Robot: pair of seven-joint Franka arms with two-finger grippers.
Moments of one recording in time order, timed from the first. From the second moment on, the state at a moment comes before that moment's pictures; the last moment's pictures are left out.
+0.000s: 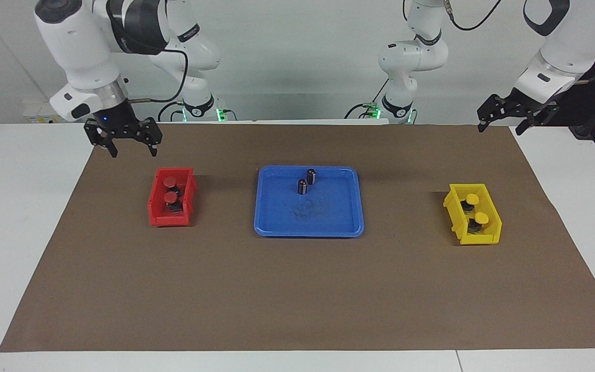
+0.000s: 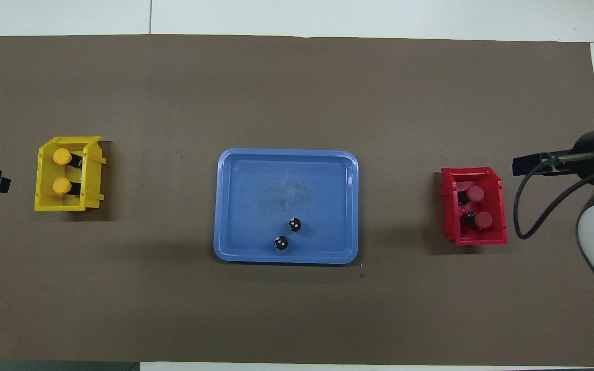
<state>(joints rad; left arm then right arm) 0.03 -0.08 -0.03 -1.64 0.00 1.48 0.20 -0.08 -0.13 0.07 -2.02 -0.01 1.95 -0.03</state>
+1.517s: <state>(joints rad) 0.03 -0.08 -0.03 -1.64 0.00 1.48 0.20 -0.06 -0.02 0.07 -2.32 -0.01 2.35 -0.09</state>
